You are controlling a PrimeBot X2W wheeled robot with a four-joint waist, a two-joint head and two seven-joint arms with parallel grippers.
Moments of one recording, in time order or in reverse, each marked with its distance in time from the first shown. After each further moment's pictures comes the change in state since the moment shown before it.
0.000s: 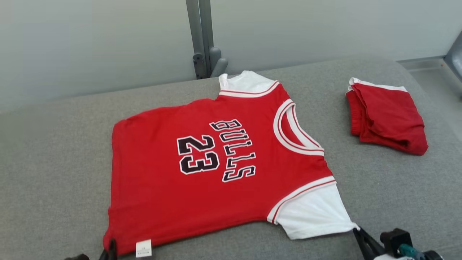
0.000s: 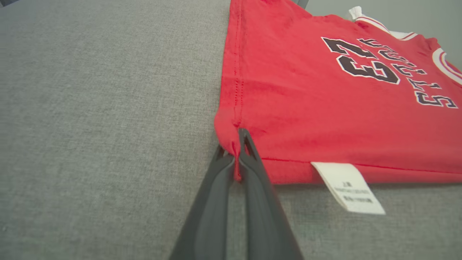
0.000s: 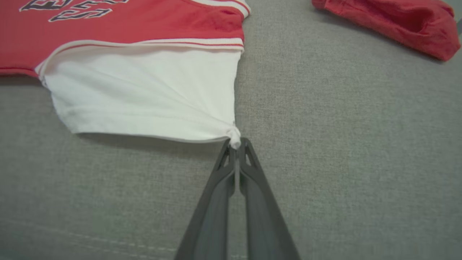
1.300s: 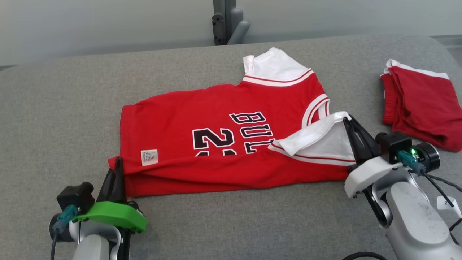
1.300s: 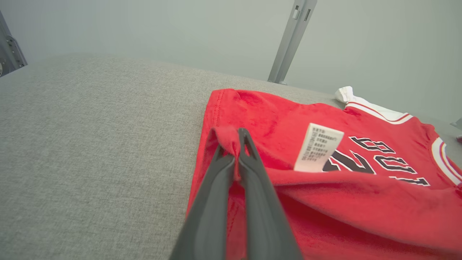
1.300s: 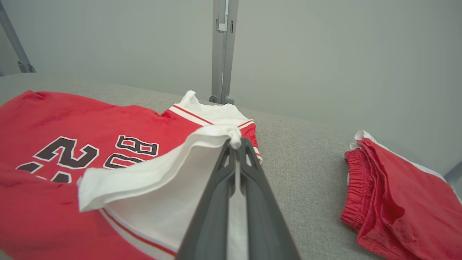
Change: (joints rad) left arm -0.188 -0.043 -0.035 -0.152 0.009 0.000 0.000; right arm -0.311 0.043 -0.061 -0.136 -0.088 0.000 0.000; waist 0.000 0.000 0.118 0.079
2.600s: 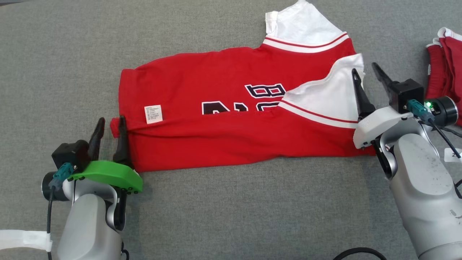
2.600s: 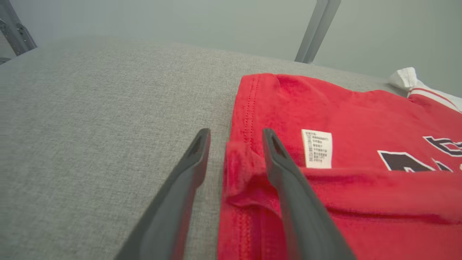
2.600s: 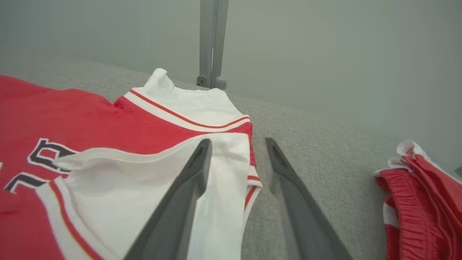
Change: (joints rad) left arm -0.241 -0.005 0.021 0.129 0.074 0.000 0.000; right arm -0.291 0.024 -0.105 0.205 -0.131 0.000 0.000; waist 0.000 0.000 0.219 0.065
